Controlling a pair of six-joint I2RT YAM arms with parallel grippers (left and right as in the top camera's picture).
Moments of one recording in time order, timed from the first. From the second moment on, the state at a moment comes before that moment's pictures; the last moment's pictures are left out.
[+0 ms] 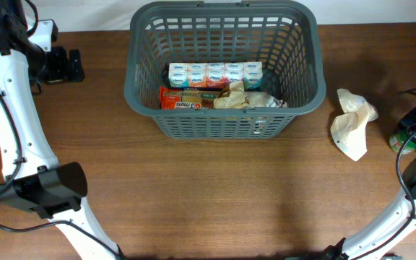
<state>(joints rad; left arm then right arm) 0.25 2.11 2.55 -1.68 0.05 0.13 -0.67 2.23 1.77 -1.07 0.06 0.27</state>
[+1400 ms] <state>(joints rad) 0.25 2.11 2.55 -1.69 0.05 0.13 0.26 2.13 2.22 -1.14 -0.18 0.02</state>
